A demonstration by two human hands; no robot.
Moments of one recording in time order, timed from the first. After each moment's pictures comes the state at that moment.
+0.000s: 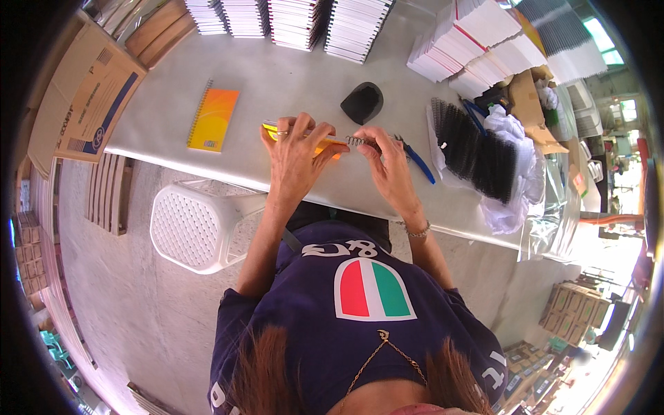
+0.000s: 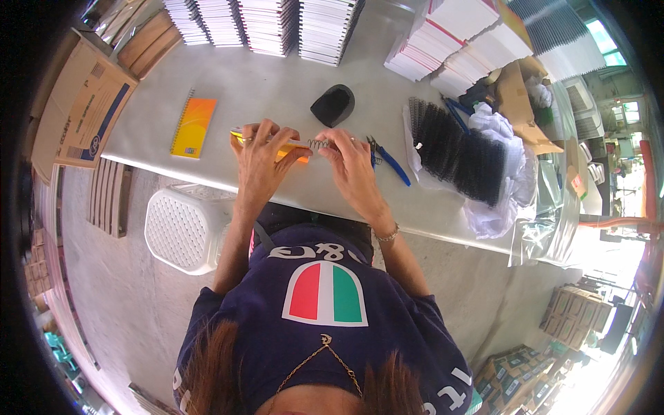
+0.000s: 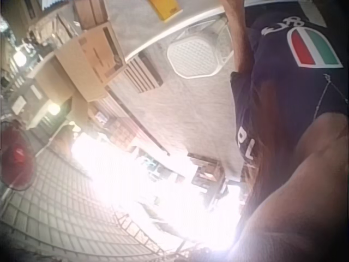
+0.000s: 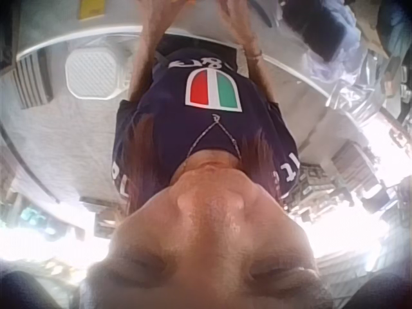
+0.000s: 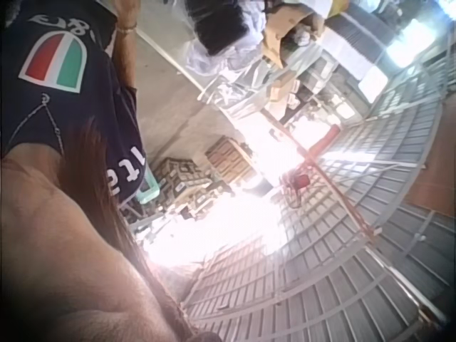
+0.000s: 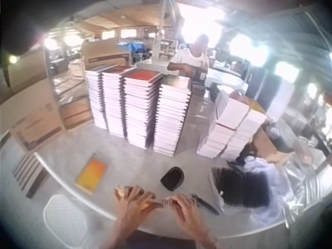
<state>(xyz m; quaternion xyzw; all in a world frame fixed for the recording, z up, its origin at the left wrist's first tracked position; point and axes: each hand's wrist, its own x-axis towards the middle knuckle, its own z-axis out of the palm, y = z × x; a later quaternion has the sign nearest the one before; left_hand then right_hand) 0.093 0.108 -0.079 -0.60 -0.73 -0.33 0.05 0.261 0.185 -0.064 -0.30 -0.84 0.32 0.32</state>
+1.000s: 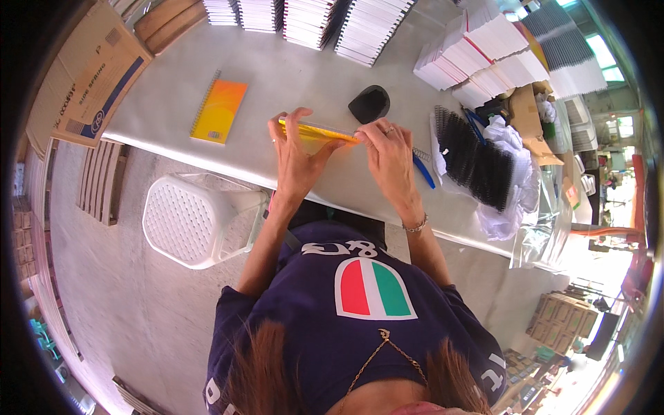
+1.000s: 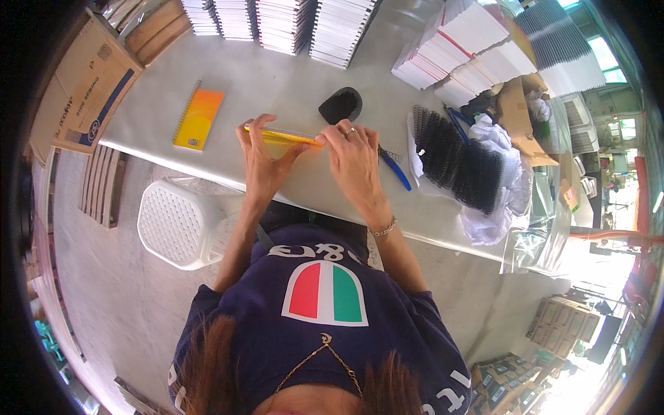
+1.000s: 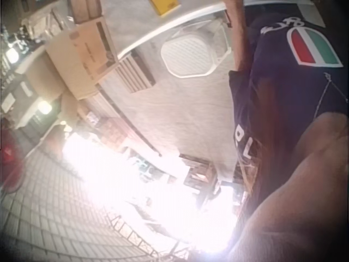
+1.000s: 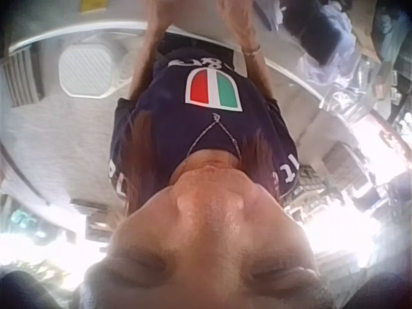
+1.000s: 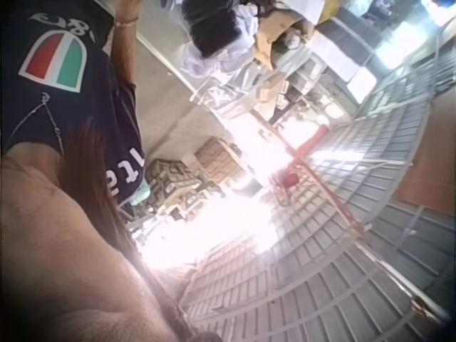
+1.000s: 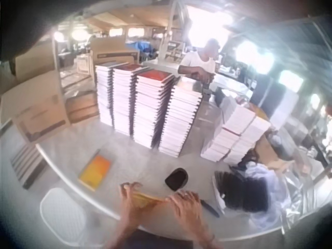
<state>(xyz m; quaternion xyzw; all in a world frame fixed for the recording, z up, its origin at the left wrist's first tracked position) 0.096 0.105 -0.096 -0.44 -0.72 -0.54 -0.05 0.244 0.196 -0.057 -0.29 -0.91 0.14 0.27</state>
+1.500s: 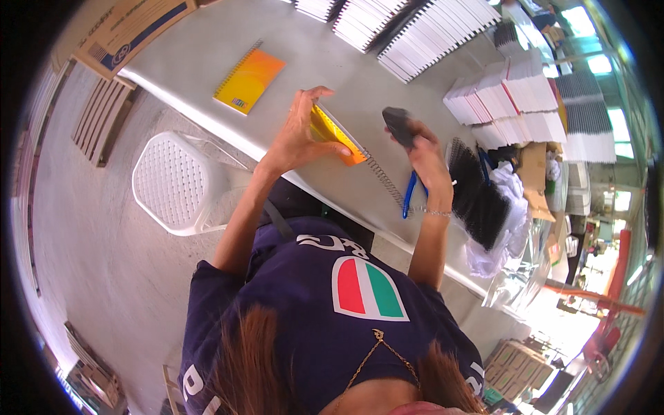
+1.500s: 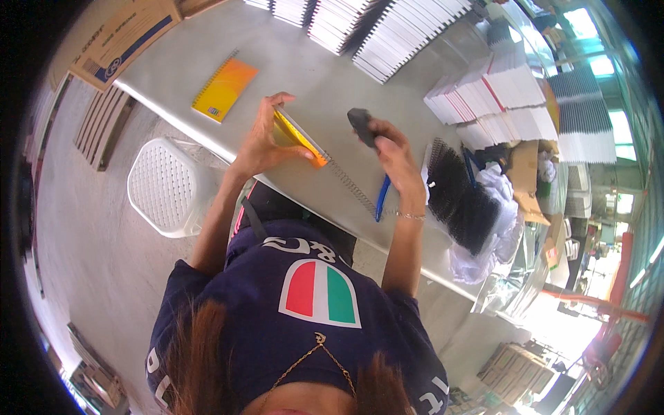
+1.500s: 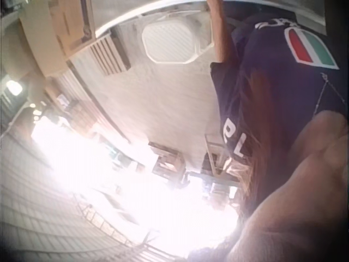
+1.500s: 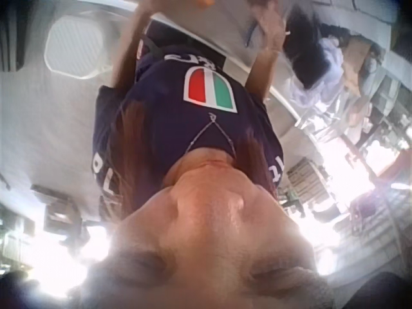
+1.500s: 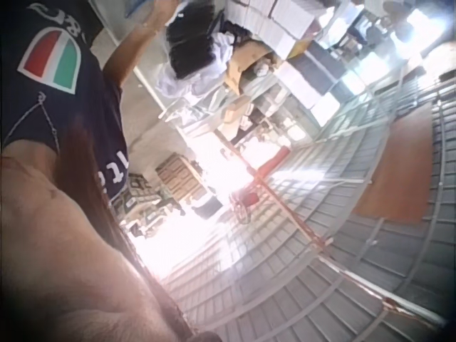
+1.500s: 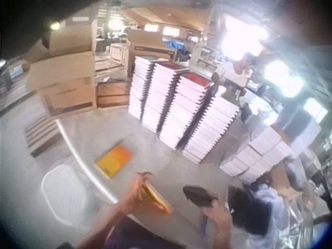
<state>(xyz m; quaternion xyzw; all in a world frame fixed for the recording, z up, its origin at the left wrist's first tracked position) 0.044 0.096 -0.102 -0.51 -0.65 -0.55 -0.16 0.260 0.282 -0.081 -0.22 -0.56 0.78 0.17</state>
